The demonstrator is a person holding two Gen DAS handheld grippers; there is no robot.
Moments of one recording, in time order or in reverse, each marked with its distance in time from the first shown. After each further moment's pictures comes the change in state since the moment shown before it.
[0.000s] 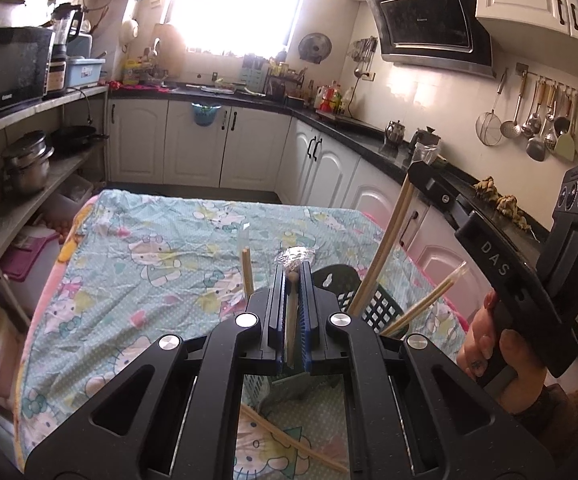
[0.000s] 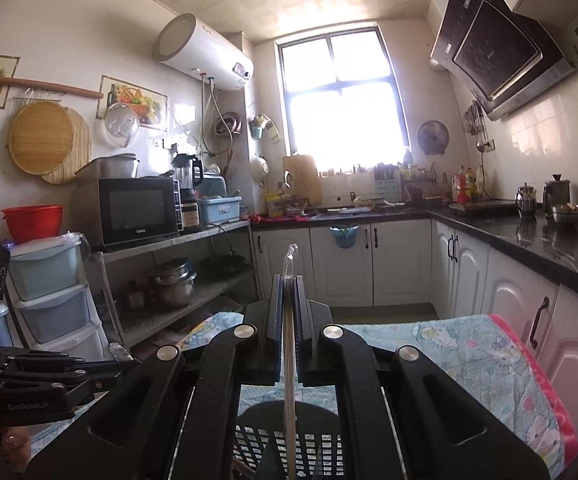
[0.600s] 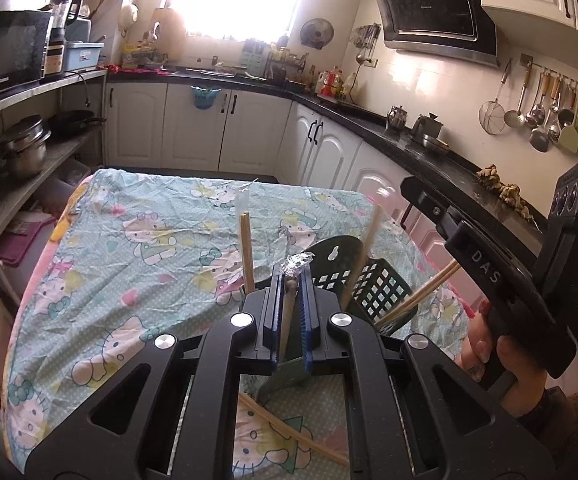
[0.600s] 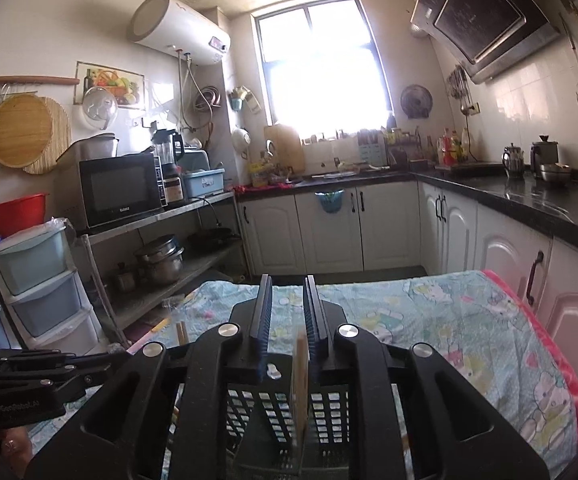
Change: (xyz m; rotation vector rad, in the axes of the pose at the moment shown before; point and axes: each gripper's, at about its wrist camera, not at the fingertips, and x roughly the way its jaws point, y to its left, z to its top) left arm 0.015 0.002 -0.016 -0.012 0.047 -0.001; right arm 0.007 -0.010 -0.032 0.060 0.108 -0.051
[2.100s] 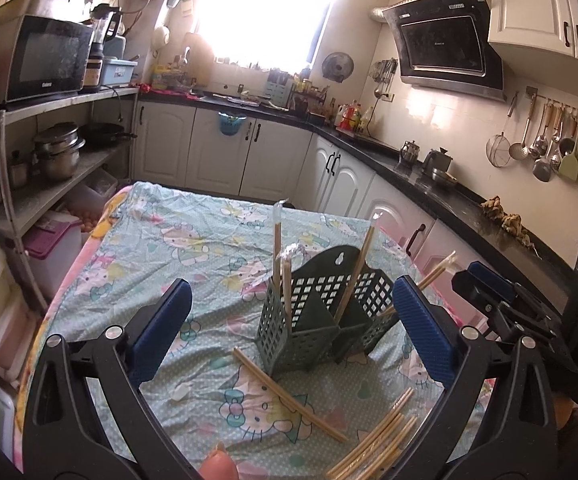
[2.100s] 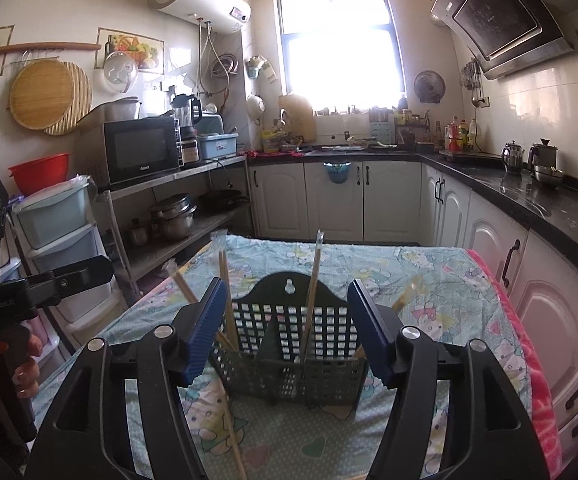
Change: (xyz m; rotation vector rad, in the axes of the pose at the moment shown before) left arm -0.077 0.003 -0.021 -0.059 -0.114 0.063; right arm -0.093 0.024 -0.013 -0.079 0.139 0.014
